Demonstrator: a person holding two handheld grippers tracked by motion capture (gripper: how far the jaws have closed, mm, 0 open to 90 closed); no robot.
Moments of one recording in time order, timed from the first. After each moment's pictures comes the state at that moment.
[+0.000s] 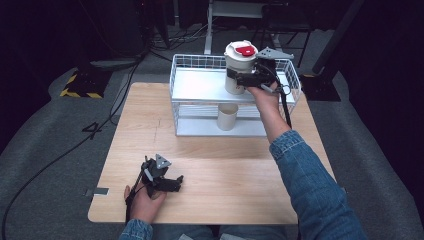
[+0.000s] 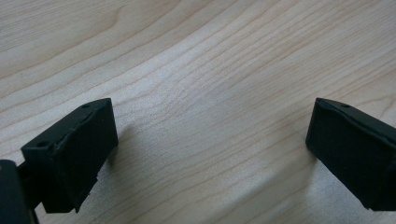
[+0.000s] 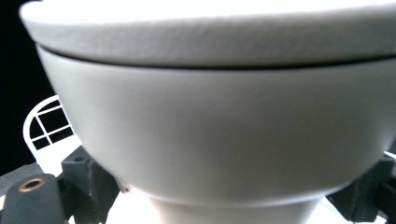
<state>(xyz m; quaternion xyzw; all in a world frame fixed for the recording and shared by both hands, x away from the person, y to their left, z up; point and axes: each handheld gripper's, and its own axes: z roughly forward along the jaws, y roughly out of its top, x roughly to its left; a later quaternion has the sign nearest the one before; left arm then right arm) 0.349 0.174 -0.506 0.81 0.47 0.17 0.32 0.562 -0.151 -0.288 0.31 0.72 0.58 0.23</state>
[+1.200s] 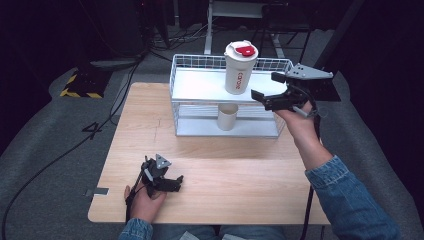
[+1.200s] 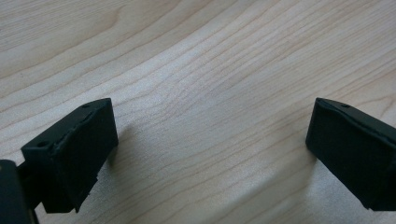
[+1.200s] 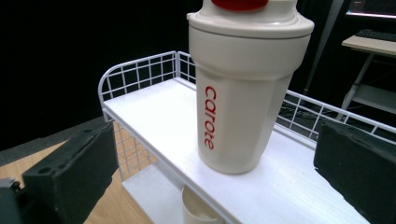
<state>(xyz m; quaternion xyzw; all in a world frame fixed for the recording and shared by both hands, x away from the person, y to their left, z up) 0.349 0.174 -0.506 0.81 0.47 0.17 0.32 0.469 -0.212 -0.267 0.28 0.74 0.56 0.23</state>
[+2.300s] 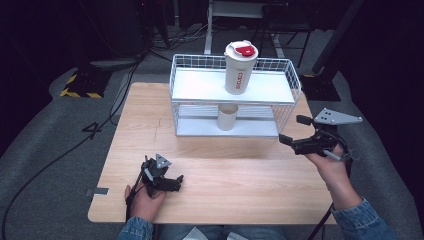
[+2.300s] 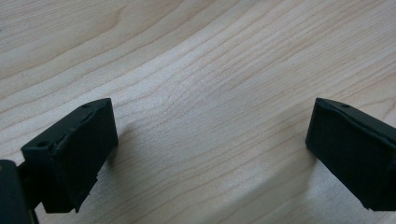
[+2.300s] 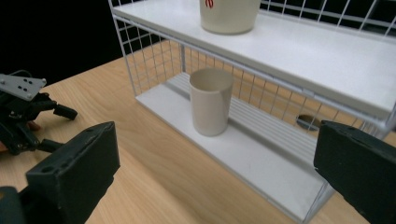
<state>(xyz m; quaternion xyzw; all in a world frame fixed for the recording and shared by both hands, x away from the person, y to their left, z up) 0.350 0.174 -0.506 0.81 0.47 0.17 0.32 0.394 -0.289 -0.329 0.32 0.78 0.51 0.20</state>
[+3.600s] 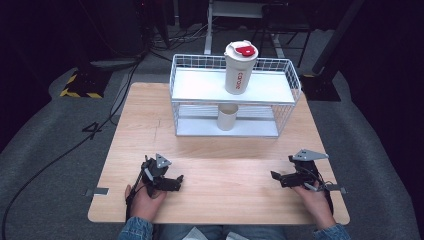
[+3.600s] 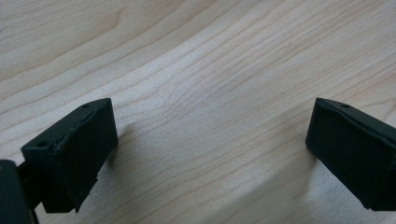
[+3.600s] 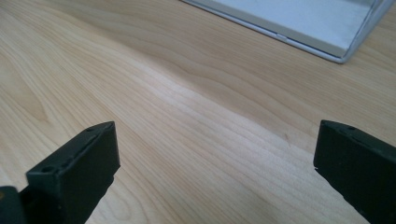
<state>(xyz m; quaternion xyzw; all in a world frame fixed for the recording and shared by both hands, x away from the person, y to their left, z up) 0.351 0.174 -0.506 0.81 0.47 0.17 0.32 0.374 -0.297 -0.474 0.39 0.82 0.39 0.17</state>
